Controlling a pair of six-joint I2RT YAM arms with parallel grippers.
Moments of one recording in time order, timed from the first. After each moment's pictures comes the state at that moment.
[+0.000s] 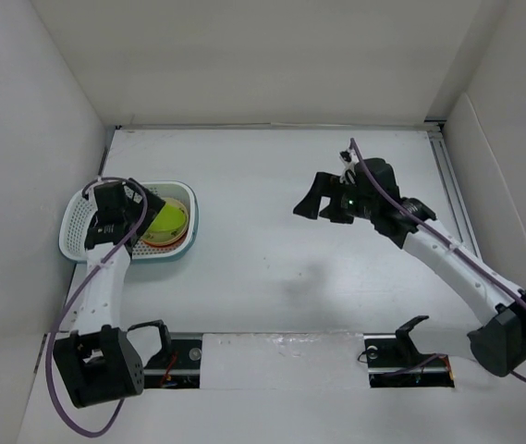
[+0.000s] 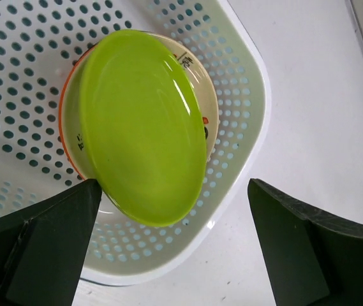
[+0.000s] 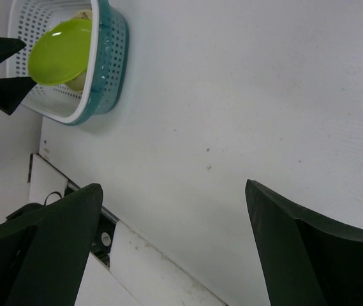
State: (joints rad) left arm 0.18 1.06 0.80 -0.45 0.00 -0.77; right arm 0.51 1.25 1.08 -0.40 -0.30 0.63
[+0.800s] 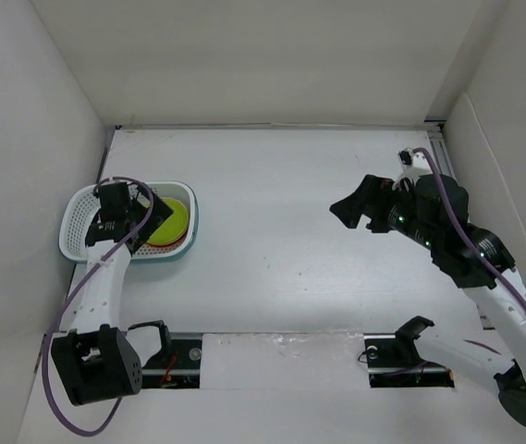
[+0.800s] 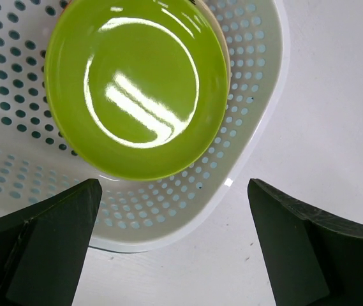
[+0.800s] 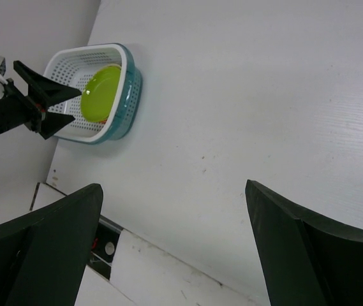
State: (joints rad) left arm 0.15 1.08 0.85 -0.59 0.07 -0.66; right arm 0.57 0.89 1.23 -0.71 -0.02 0.60
